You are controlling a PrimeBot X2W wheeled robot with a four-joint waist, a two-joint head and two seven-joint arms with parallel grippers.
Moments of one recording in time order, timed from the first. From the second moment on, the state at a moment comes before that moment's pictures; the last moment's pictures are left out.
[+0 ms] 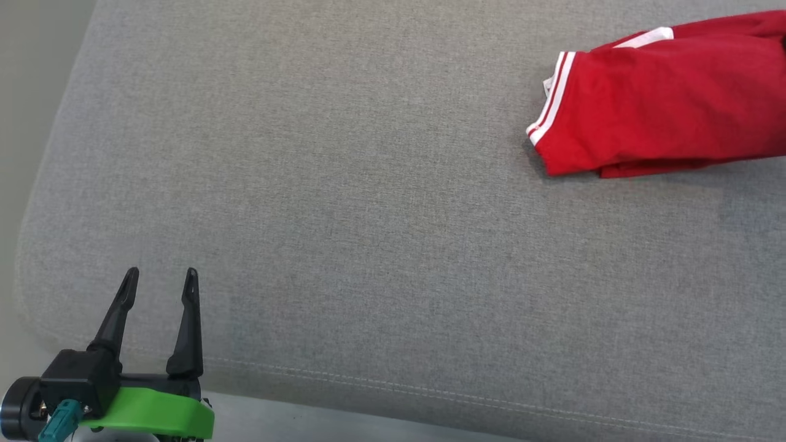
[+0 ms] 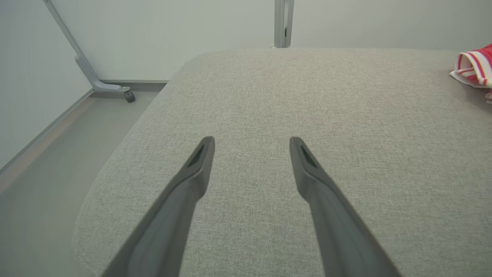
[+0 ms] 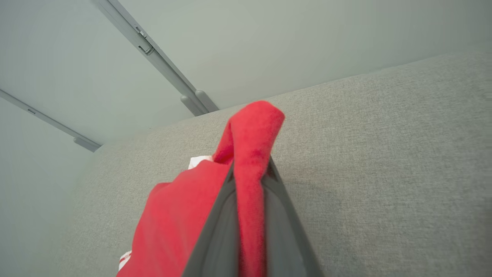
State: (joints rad) left arm 0.12 0.27 -0.19 -0.26 -0.35 0.12 -0.12; right arm -0.56 -0.57 0.15 0.35 0.94 0.04 0.27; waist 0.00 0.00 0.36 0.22
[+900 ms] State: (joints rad) left arm 0.08 0.33 -0.16 -0.33 -0.33 0.12 -0.05; right arm -0.61 -0.53 0.12 0.33 0.96 0.04 0.24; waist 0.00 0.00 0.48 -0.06
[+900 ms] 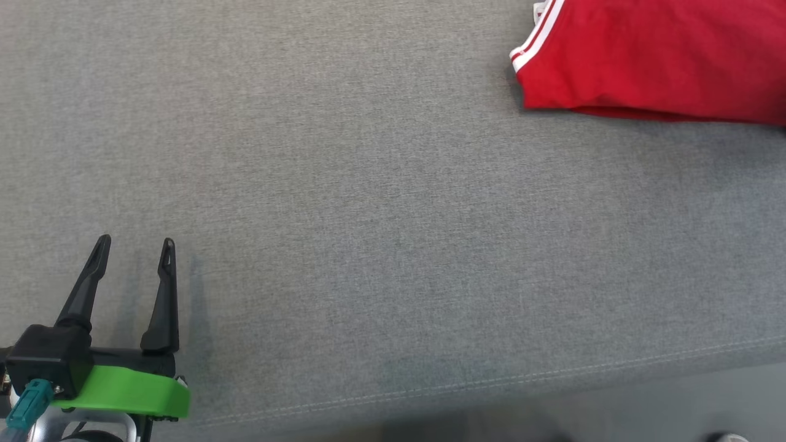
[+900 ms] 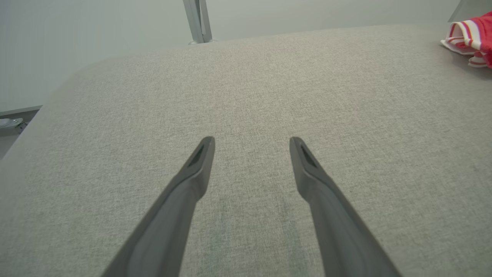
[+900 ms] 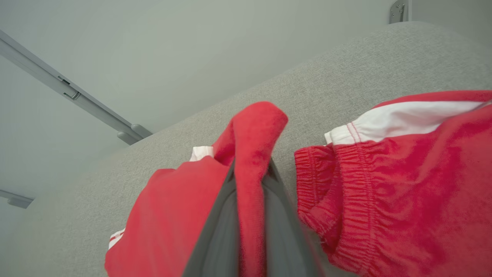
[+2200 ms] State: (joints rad) left arm 0.01 0.39 -0.17 -0.43 -0.27 0.11 0.07; right arm -0.81 -0.59 0.01 0.44 0.97 0.00 0.16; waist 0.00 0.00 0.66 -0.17
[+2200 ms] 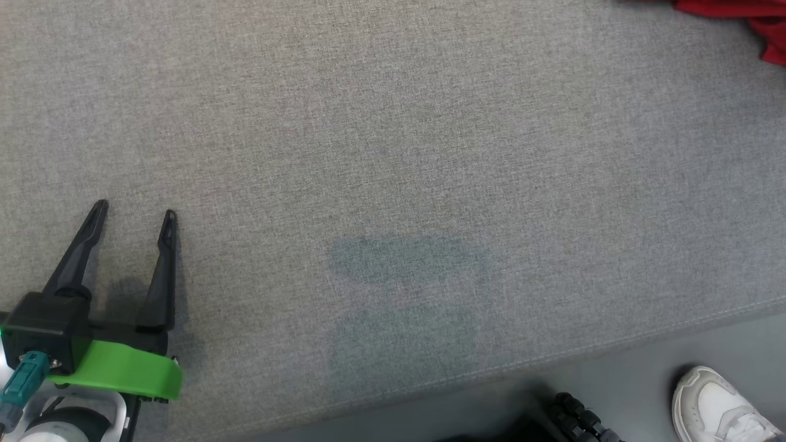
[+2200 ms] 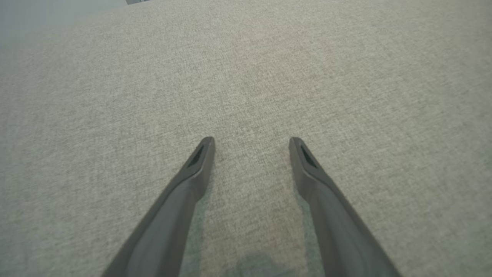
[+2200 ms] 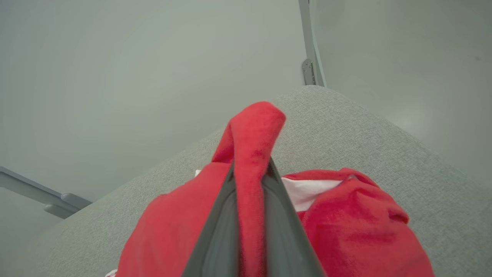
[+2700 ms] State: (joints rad) left arm 0.00 0.40 -0.17 -0.45 -0.27 0.11 0.09; right arm -0.87 -0.62 0.01 0.55 0.95 -0.02 0.15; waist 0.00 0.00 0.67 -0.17
